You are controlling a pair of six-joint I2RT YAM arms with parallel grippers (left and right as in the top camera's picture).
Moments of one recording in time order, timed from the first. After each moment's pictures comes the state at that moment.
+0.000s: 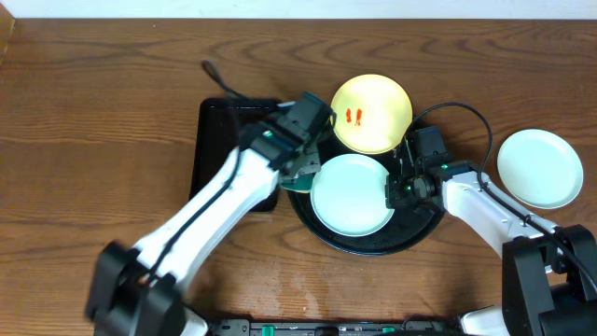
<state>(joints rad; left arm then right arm) -0.60 1.61 1.32 -0.91 -0.14 -0.73 0.26 1.64 0.82 -0.51 -0.16 0.27</state>
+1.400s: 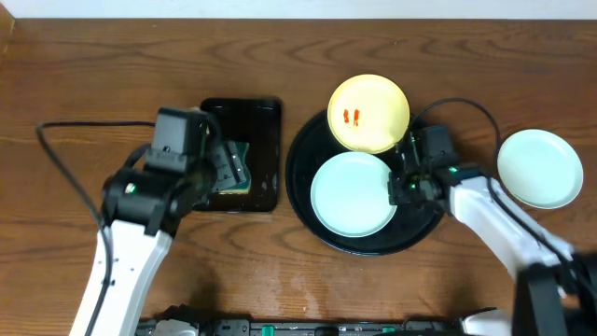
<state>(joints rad) -0.22 1.15 1.19 -1.05 0.01 -0.53 0.25 1.49 0.82 -0.53 -0.16 0.22</state>
